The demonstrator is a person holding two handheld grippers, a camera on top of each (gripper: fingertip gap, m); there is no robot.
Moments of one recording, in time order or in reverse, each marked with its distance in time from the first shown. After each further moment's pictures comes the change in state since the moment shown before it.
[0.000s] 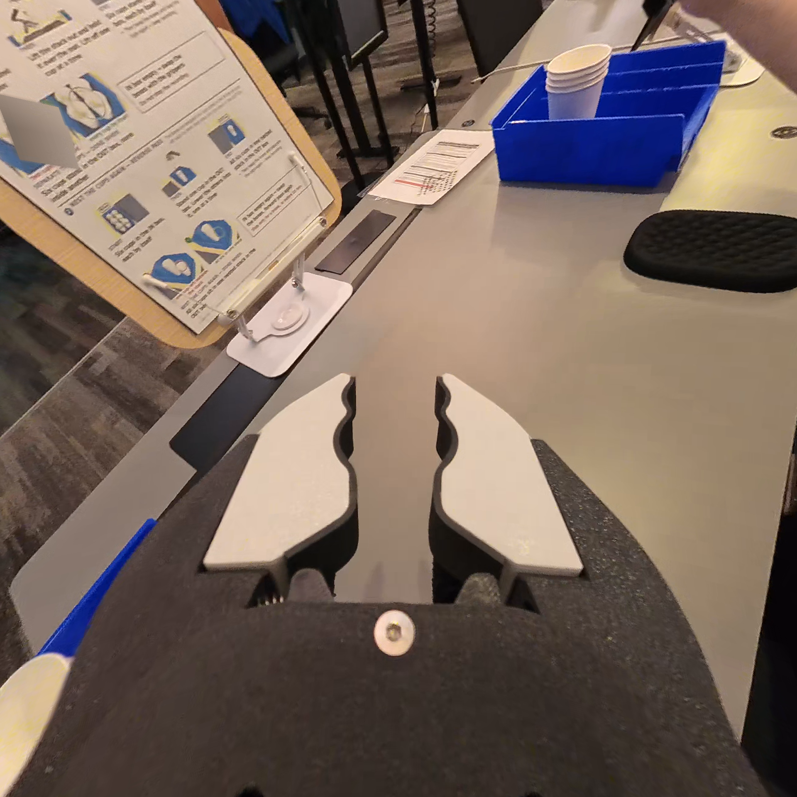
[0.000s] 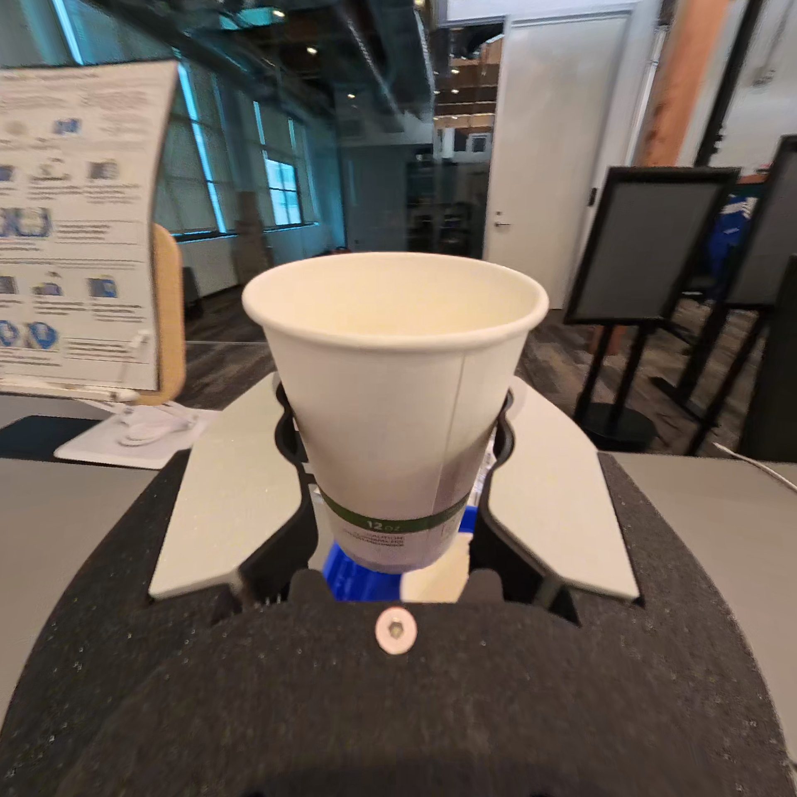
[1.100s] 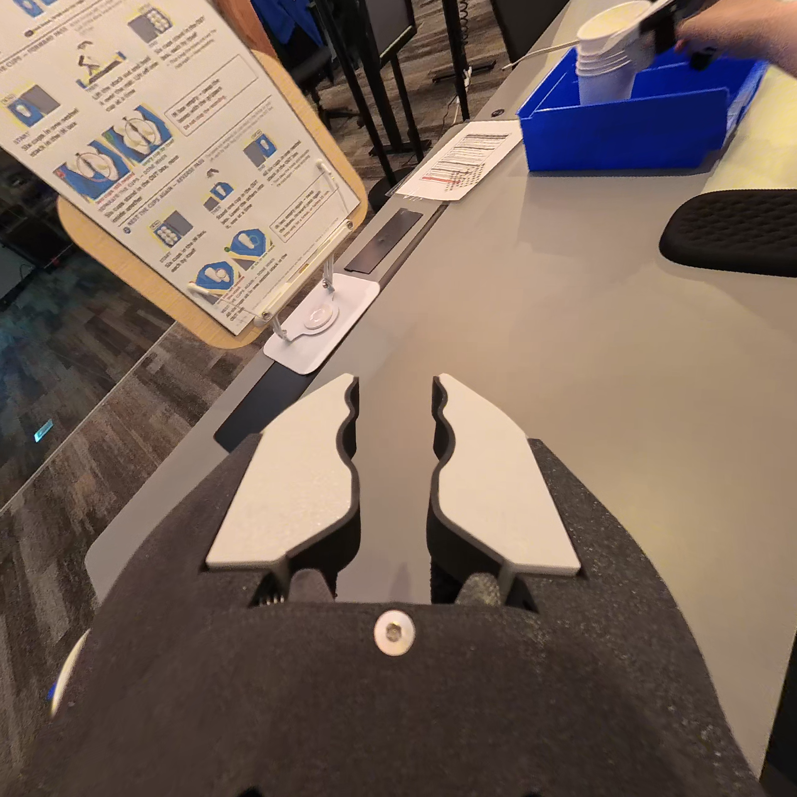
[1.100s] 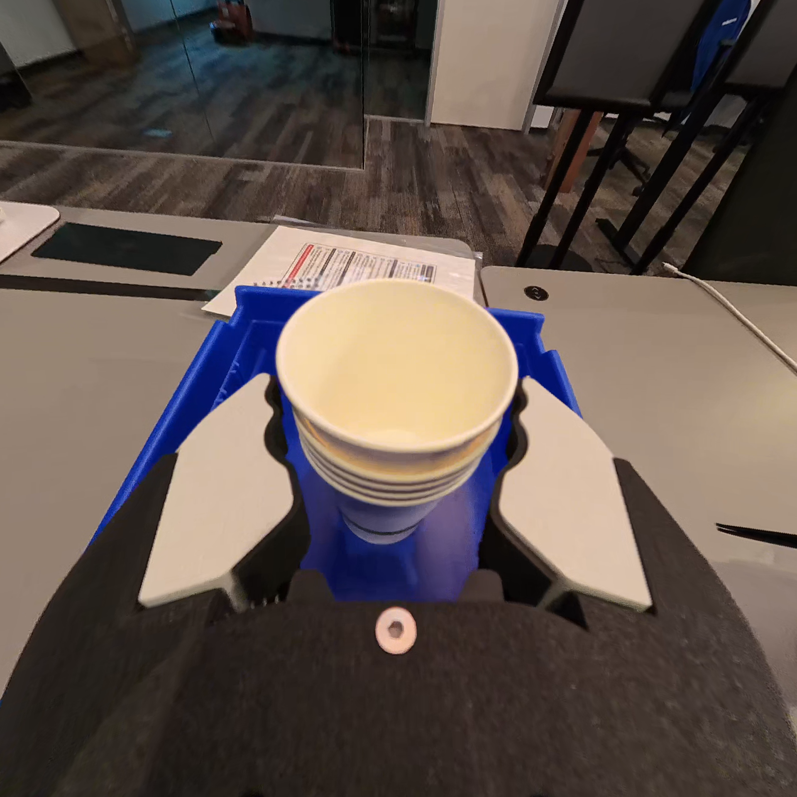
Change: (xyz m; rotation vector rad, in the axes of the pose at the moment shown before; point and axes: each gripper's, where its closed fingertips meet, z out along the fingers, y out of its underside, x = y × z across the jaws) left arm 0.000 -0.005 -0.014 -0.013 -0.084 0.059; right arm 0.047 0.149 -0.015 -0.414 0.153 -0.081
